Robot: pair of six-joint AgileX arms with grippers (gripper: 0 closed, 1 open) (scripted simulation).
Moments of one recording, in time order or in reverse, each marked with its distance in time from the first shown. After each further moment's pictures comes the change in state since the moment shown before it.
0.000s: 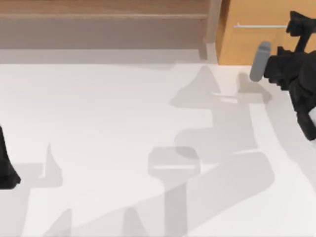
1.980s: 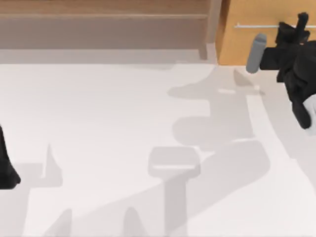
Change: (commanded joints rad) left arm 0.000 0.000 0.000 0.000 0.000 0.000; right arm -0.004 0.052 0.113 -0.062 -0.010 0.001
